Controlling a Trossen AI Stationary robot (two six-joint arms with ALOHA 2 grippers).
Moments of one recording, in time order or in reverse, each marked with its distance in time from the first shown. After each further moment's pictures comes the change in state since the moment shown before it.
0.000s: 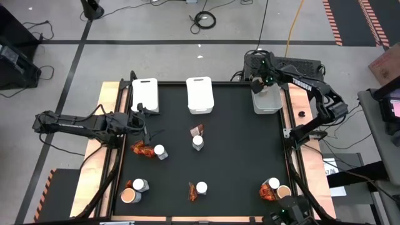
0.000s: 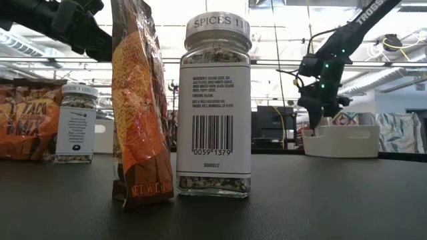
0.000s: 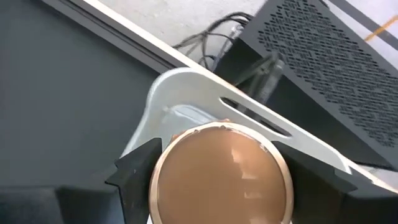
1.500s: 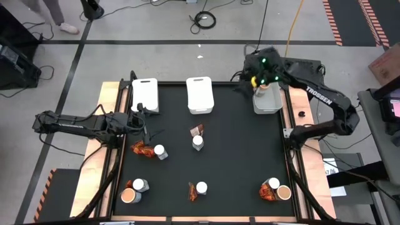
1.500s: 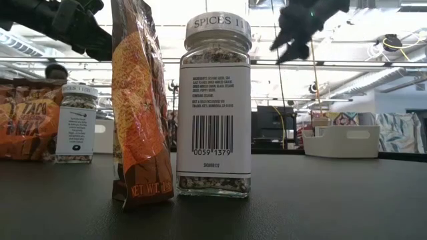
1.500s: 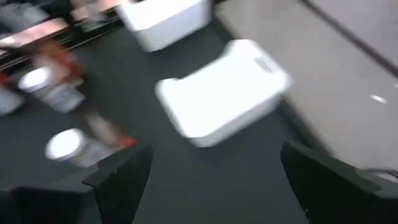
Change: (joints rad) left arm 0.000 0.000 0.000 0.008 0.000 -0.001; right arm 0.419 -0.218 0.308 -0.161 -0.442 0.030
